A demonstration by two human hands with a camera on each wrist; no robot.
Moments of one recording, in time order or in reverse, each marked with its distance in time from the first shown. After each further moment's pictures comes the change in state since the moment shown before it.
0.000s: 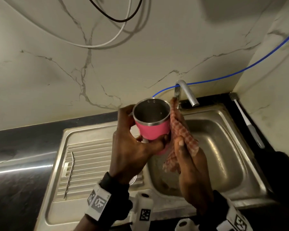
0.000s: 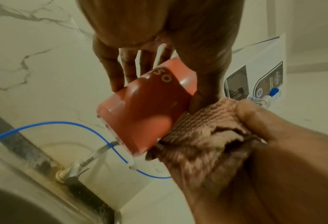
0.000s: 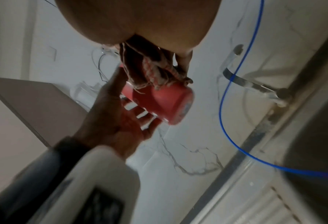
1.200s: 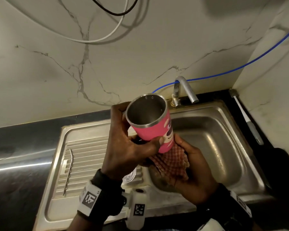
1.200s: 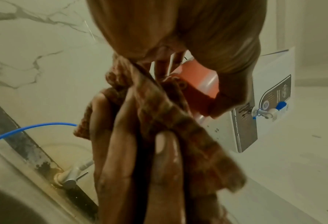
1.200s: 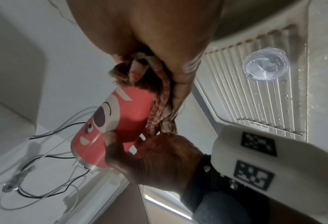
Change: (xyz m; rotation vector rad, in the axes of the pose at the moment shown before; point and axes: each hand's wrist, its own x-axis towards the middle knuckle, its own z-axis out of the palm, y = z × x) left_hand 0.001 -0.005 -0.011 -0.187 -0.076 0.002; right_hand 0.016 0.009 -0.015 0.891 -0.064 0.952
